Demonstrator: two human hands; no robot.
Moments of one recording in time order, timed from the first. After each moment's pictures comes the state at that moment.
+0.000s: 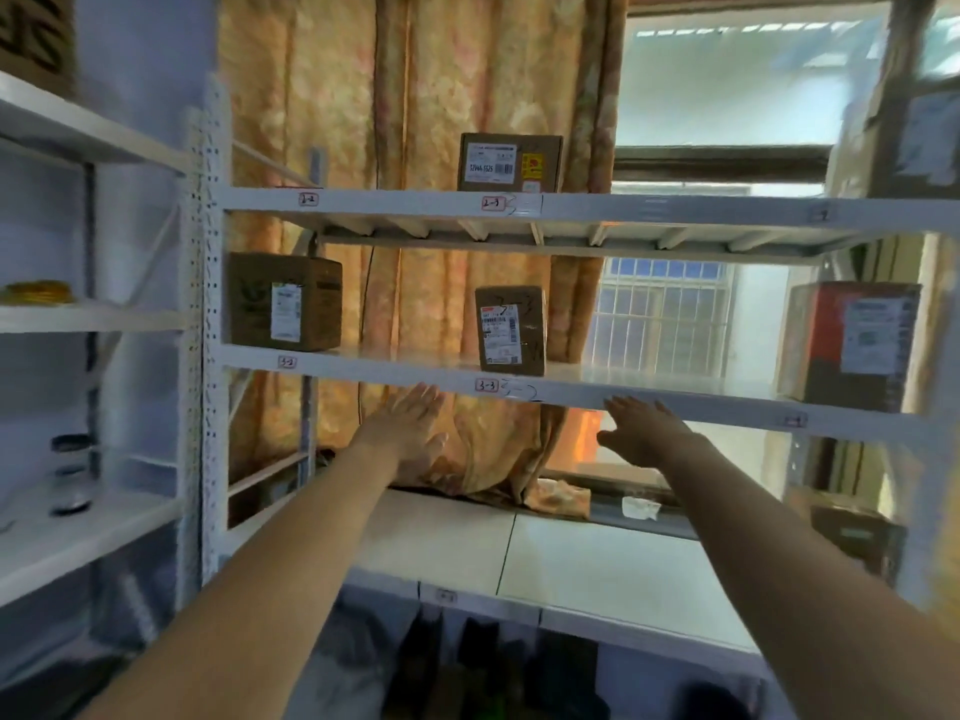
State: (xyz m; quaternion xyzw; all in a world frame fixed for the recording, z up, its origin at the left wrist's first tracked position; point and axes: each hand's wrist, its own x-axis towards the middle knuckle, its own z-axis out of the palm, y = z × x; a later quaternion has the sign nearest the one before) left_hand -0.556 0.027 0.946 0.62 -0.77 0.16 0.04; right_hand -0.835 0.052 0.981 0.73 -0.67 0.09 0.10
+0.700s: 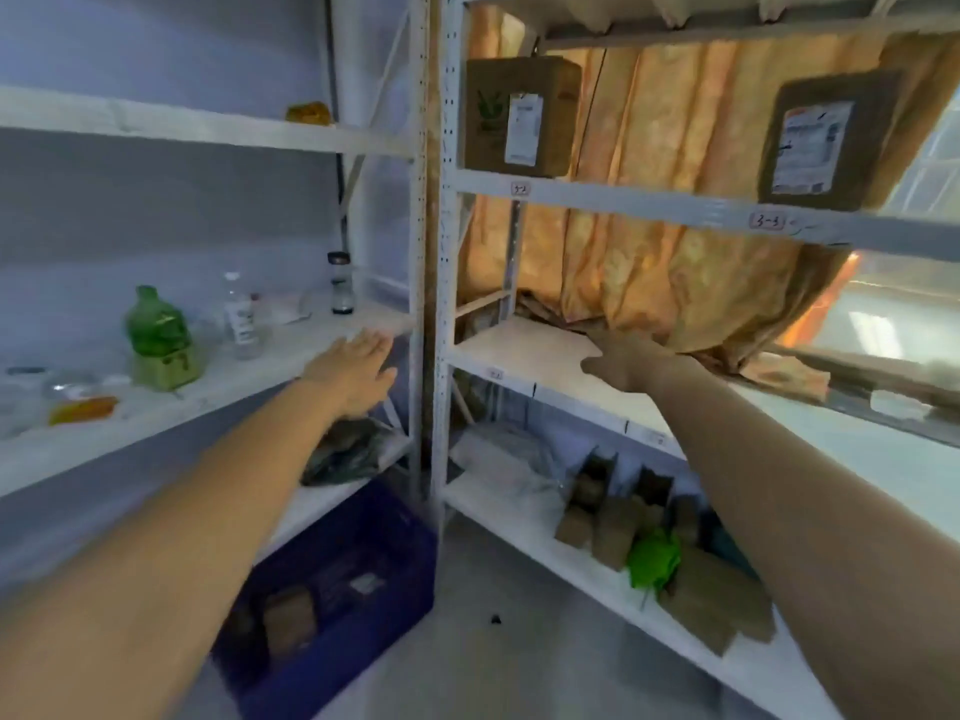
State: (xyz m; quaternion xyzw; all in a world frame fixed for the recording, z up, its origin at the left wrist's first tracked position) left_hand -0.245 0.168 0.791 0.79 -0.62 0.05 0.01; right_hand -0.539 0.058 0.848 0.84 -0.54 0.02 -0.05
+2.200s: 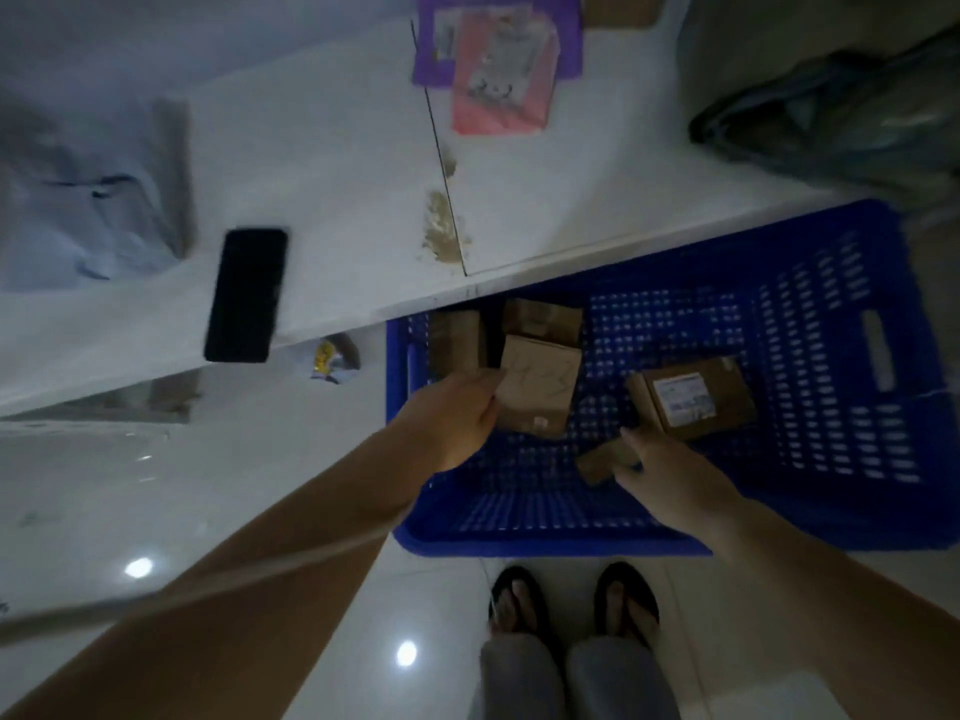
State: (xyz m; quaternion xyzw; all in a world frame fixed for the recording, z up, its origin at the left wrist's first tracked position) left_hand 0.164 0.087 0.070 0.88 -0.28 -0.39 0.02; right_hand 0.031 -0.104 0.054 0.81 -0.23 -0.42 -0.34
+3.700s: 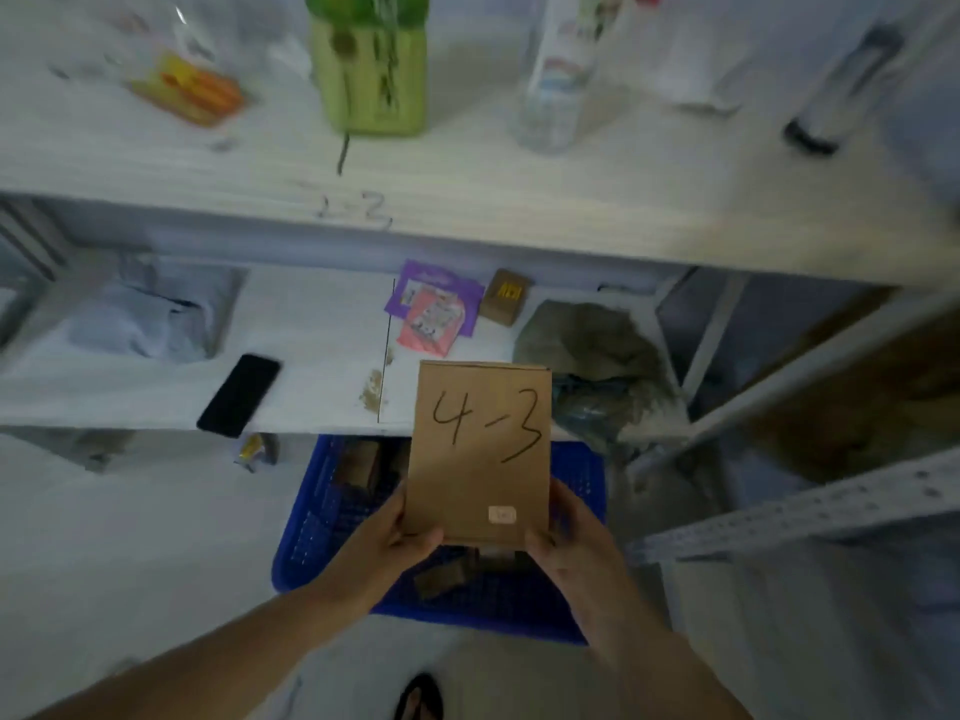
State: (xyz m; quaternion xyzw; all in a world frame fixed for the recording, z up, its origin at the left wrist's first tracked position) left_hand 0.013 0.034 0.347 0.70 0.01 -0.39 0.59; right_hand -0.034 -0.164 0.373 0.62 -0.36 -0.14 -0.68
